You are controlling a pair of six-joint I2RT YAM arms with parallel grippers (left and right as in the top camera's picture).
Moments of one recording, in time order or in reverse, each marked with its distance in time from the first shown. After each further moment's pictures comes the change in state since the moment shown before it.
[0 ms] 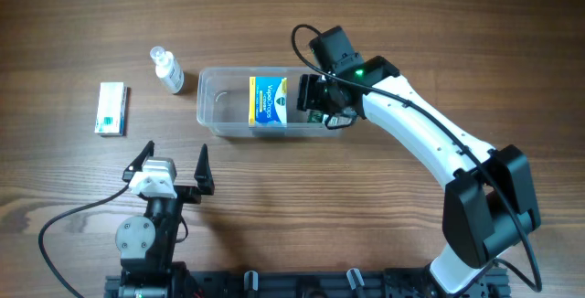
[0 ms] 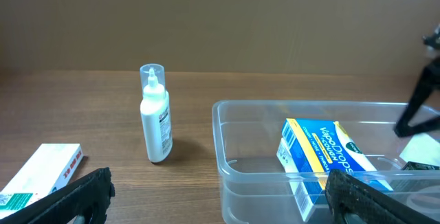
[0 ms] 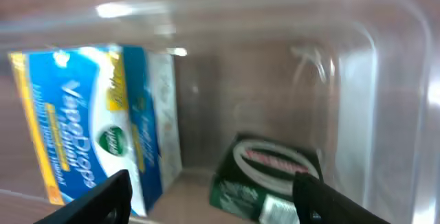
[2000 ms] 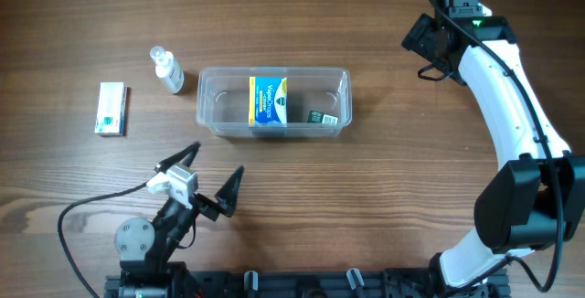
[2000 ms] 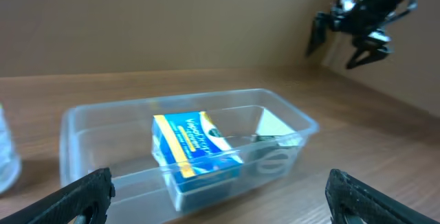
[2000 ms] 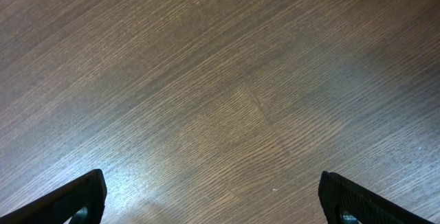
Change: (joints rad) left arm 0.000 0.000 0.000 0.033 0.467 -0.104; right arm -0.461 -0.016 0.167 -0.152 0.322 0.042
